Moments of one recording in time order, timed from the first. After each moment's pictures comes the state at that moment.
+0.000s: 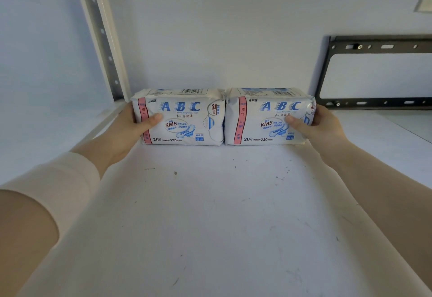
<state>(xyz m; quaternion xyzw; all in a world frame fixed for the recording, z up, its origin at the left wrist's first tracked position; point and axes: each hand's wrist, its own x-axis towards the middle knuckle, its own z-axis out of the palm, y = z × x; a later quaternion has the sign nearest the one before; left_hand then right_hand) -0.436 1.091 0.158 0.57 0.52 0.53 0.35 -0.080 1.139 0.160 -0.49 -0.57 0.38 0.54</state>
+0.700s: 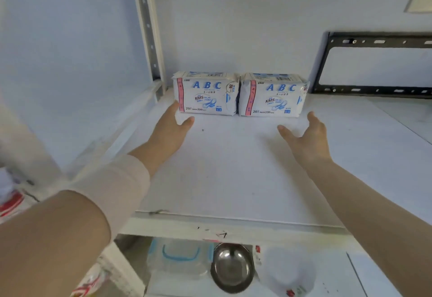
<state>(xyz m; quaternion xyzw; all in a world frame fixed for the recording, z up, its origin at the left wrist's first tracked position) -0.358 0.940 0.181 0.53 0.70 0.44 0.19 -0.105 0.984 0.168 -0.62 -0.61 0.24 0.43</state>
